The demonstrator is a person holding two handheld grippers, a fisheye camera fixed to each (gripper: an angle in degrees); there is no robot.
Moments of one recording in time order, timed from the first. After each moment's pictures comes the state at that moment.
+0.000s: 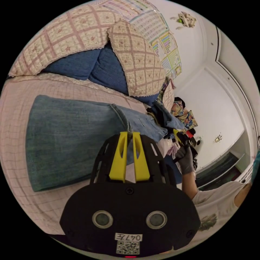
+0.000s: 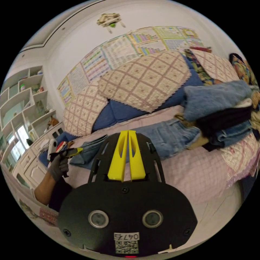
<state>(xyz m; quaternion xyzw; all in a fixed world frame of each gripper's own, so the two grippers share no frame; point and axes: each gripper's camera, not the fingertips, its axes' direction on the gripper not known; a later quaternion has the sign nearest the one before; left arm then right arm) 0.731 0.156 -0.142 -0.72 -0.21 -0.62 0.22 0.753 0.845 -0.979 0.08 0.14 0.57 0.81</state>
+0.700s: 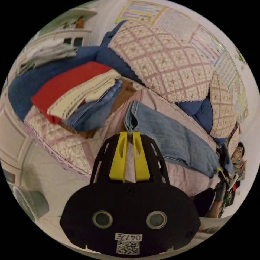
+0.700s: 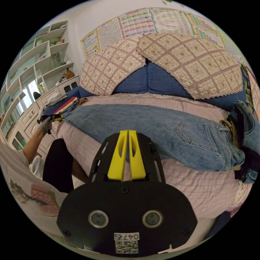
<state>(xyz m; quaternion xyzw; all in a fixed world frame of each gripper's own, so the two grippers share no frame) 0.419 -0.176 -0.467 -0.81 -0.48 -0.34 0.06 0.742 0.692 -0.842 -0.06 0.00 0.44 0.90</state>
